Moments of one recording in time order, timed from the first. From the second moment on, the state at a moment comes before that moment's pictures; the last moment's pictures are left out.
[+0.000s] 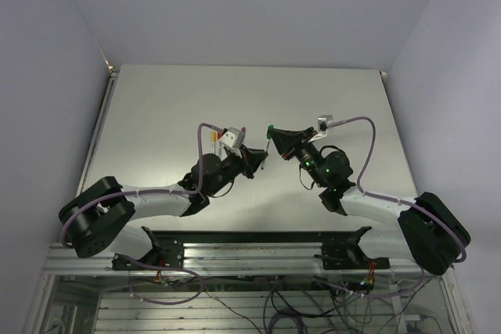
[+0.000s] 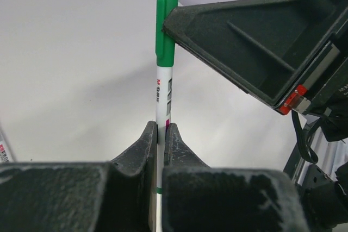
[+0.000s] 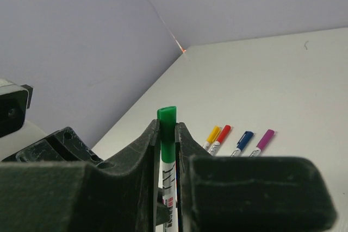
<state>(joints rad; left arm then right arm) -0.92 1.38 0.49 0.94 -0.10 -0.40 0.67 1.24 0.37 1.08 0.02 0.54</state>
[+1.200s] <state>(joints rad) -0.85 1.70 0.88 0.56 -0.23 -0.38 0.70 0.99 0.42 0.40 0.64 0.50</state>
